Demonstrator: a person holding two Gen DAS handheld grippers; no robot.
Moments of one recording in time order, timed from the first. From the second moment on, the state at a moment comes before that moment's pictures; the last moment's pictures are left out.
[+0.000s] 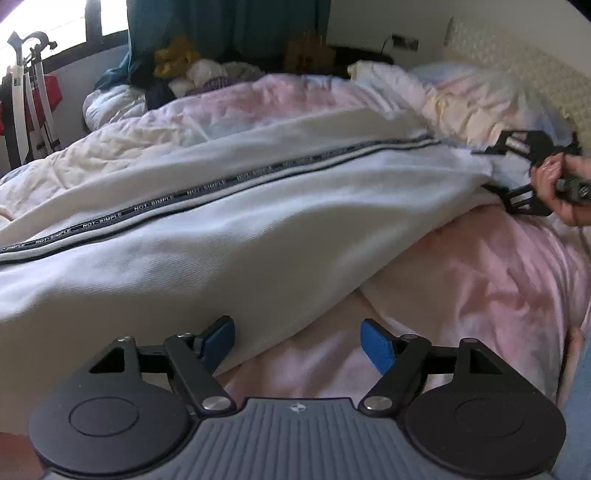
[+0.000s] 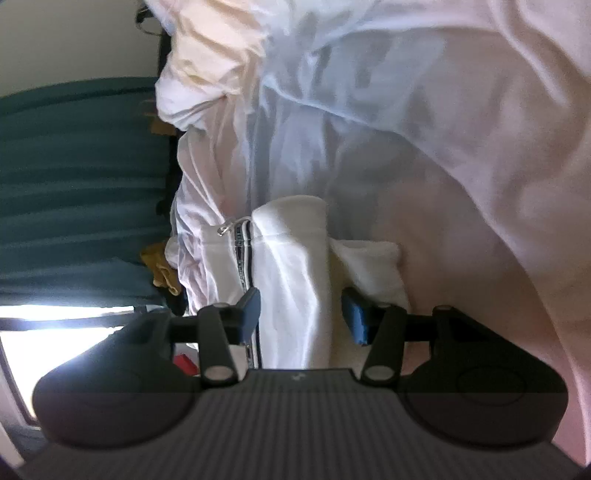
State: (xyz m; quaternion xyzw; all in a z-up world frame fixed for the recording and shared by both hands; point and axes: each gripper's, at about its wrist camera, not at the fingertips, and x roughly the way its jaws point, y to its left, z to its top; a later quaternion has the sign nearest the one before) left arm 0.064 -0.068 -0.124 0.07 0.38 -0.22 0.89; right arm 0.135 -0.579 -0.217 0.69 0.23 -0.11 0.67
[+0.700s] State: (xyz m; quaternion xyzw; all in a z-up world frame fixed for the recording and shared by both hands) left arm 0.070 -0.030 -0.091 -0.05 0.35 -0.19 0.92; right arm 0.106 -0.555 -0.161 0.59 0.17 -0.20 0.76
